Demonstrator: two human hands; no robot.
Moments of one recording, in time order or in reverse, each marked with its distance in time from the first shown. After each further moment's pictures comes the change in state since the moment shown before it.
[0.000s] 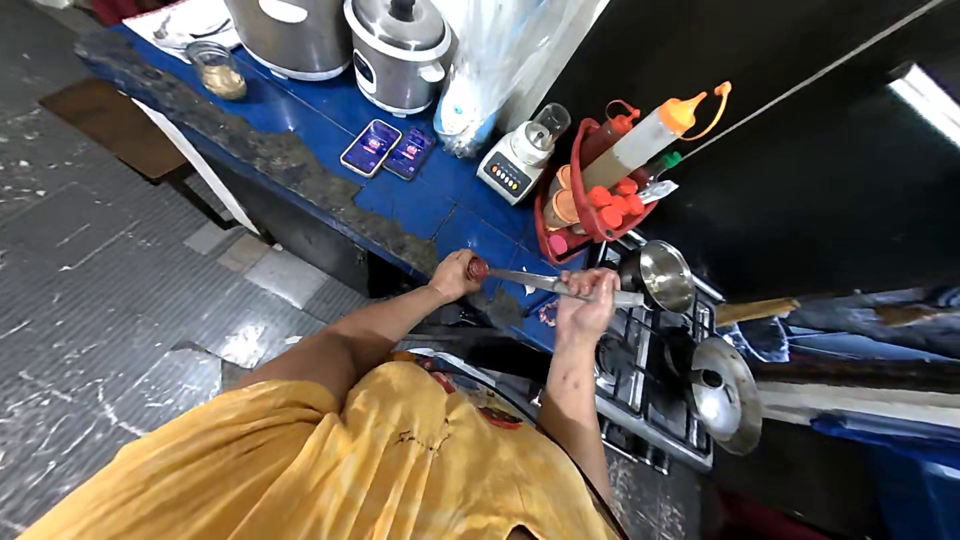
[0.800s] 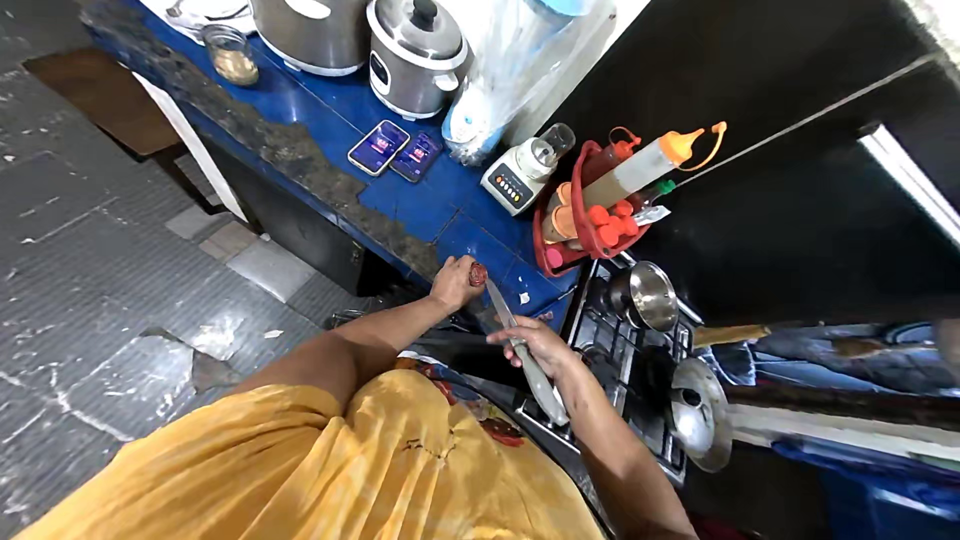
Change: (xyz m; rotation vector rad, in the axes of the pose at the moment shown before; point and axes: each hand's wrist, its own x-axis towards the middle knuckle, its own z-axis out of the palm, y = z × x) left_hand -0.010 0.021 0.004 0.041 0.085 -0.175; right_hand -0.038 -0.018 0.002 -0.799 -0.490 1.245
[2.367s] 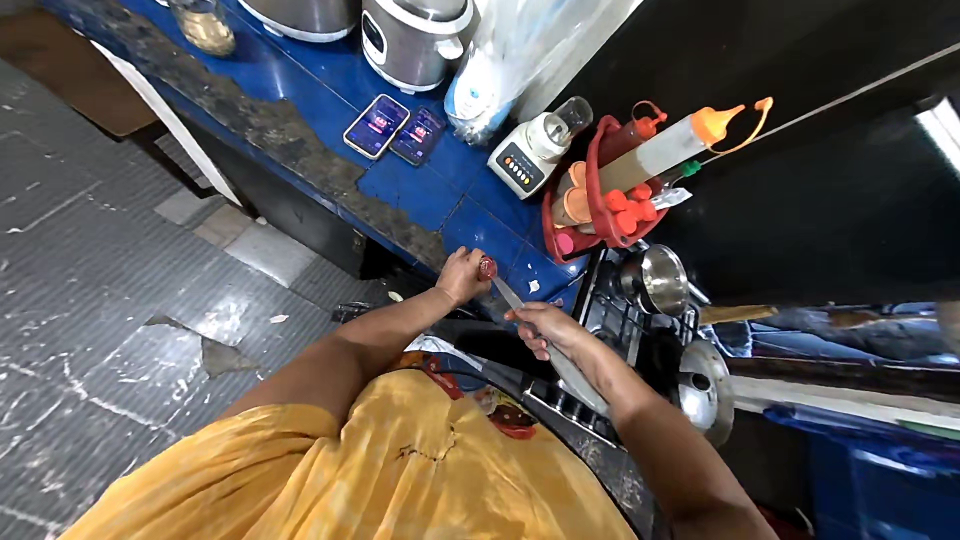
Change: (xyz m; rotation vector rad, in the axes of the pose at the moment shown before) left_hand 0.000 -0.020 0.005 -0.025 0.044 0.232; right_hand 0.005 -0.036 0.014 -0.164 0.047 0.257
